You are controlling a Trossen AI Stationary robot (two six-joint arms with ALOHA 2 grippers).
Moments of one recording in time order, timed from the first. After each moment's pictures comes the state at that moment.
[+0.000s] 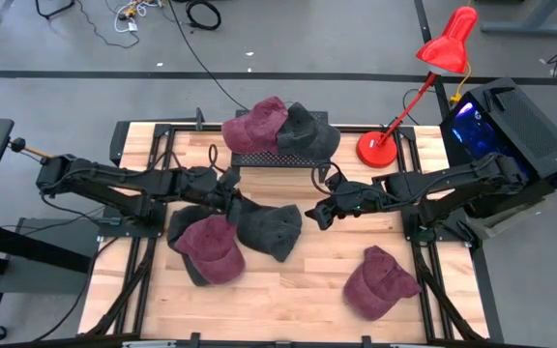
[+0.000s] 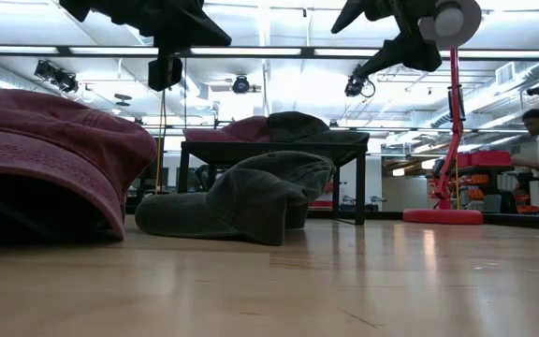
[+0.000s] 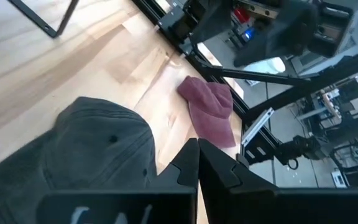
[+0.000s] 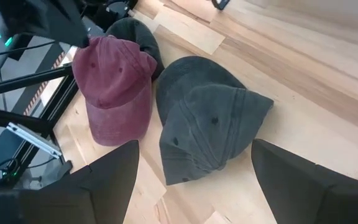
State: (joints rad) left arm -0.04 1.15 0.75 0.03 0.03 -0.83; right arm 0.18 1.30 1.08 -0.51 0.22 1.02
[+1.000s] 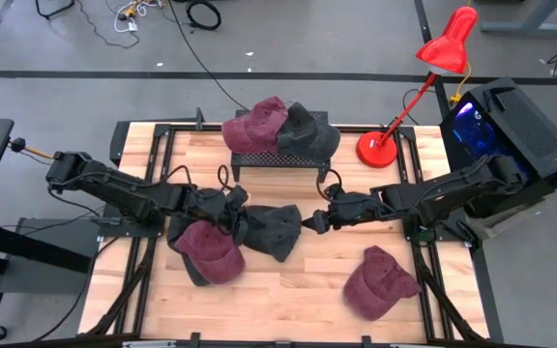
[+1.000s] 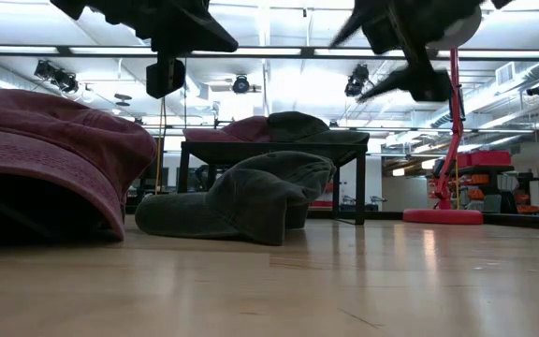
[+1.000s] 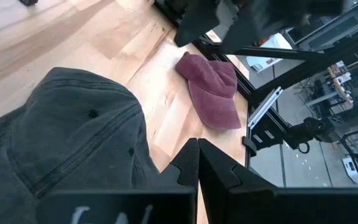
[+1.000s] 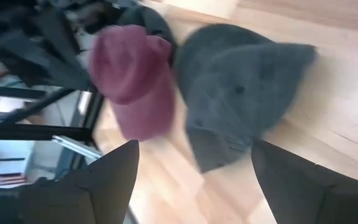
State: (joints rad) left arm -0.19 1.26 0.76 0.11 -0.09 -0.85; right arm 0.21 1.30 0.87 -0.20 0.16 1.26
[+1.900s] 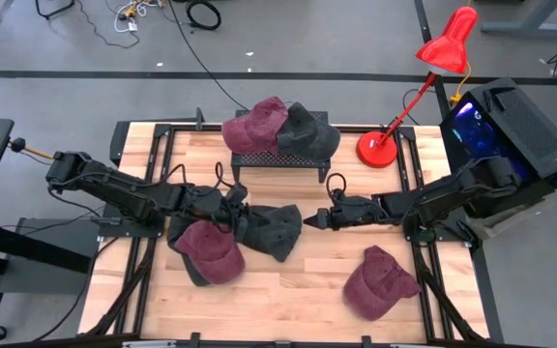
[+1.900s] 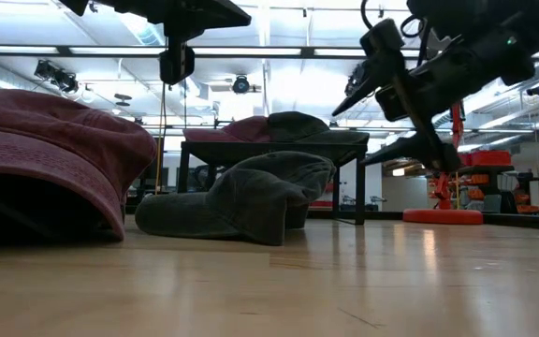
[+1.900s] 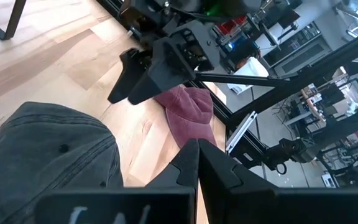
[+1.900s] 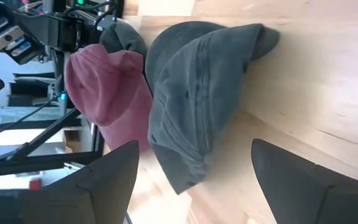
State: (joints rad) left arm -0.19 1.26 0.75 0.24 -0.12 -0.85; right arm 0.15 1.37 0.53 0.32 0.14 1.41
